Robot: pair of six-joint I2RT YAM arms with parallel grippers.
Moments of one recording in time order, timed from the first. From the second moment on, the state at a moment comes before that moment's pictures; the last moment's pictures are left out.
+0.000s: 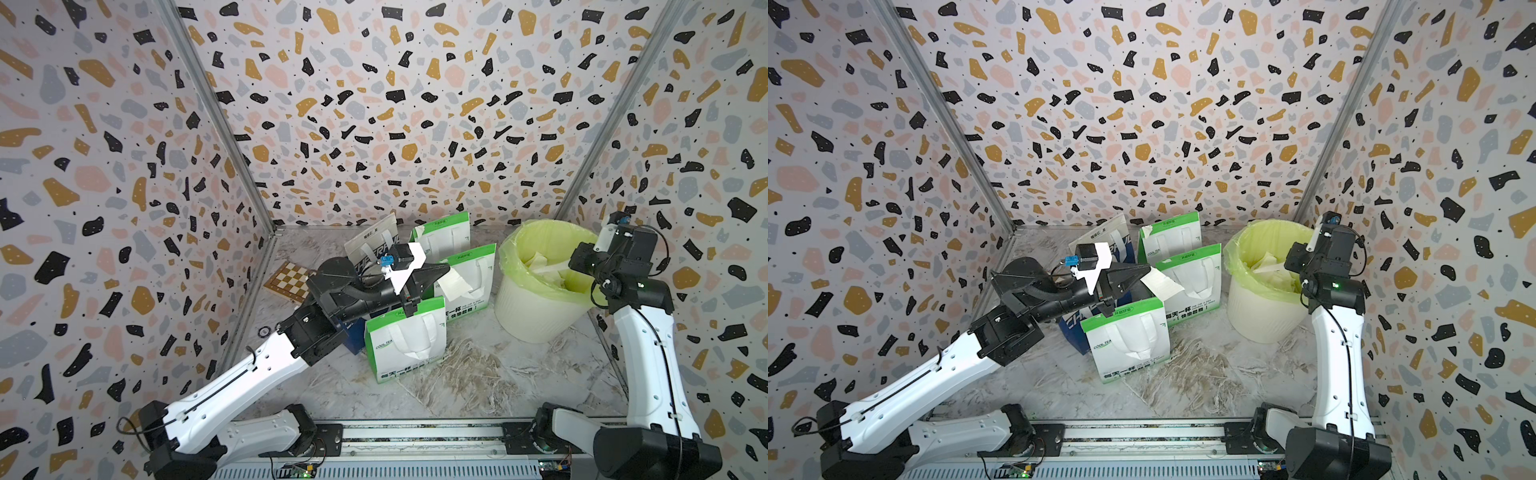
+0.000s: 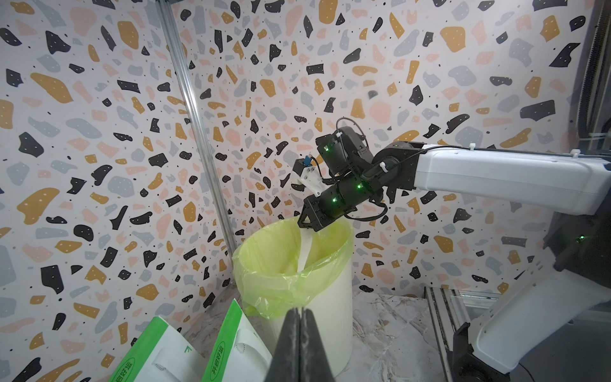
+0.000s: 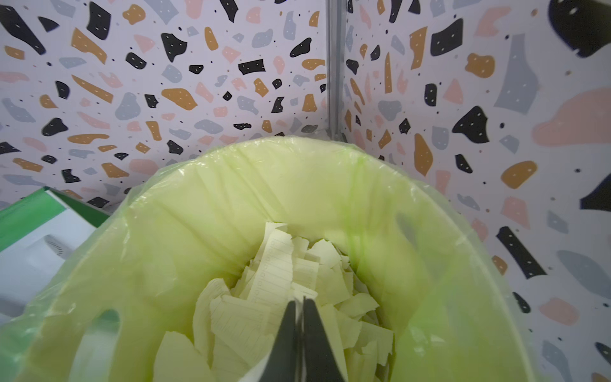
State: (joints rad) left arm -0.87 1.10 1.19 0.08 0.40 0.09; right arm -0.20 1.15 1.34 -0.68 0.00 0.12
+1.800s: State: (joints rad) left arm -0.87 1.11 1.10 0.54 0.35 -0.38; right arm 0.39 1.01 1.28 -0.20 -1.08 0.29
